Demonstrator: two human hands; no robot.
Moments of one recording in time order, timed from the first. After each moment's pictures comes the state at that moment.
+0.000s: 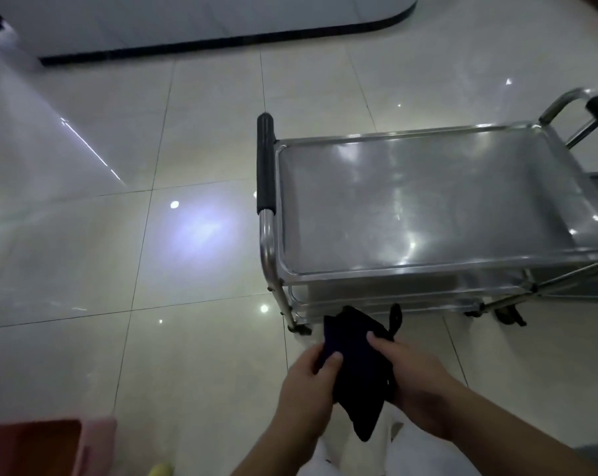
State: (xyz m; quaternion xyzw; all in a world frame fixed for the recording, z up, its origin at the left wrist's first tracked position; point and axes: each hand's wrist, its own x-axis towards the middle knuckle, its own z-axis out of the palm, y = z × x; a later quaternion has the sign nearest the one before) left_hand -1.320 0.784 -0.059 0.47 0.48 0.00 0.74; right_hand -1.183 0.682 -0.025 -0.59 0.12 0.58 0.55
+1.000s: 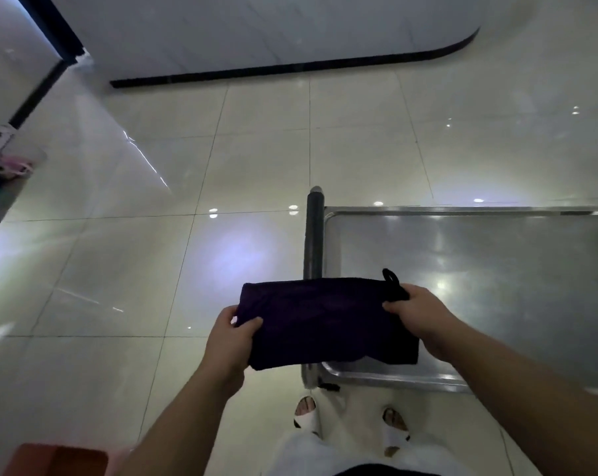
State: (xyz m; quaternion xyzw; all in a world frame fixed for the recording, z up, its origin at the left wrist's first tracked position) left_hand -1.253 1.069 -0.005 0.43 0.62 0.16 0.64; right_hand -0.987 0.908 0.000 -0.78 -0.09 0.47 0.39
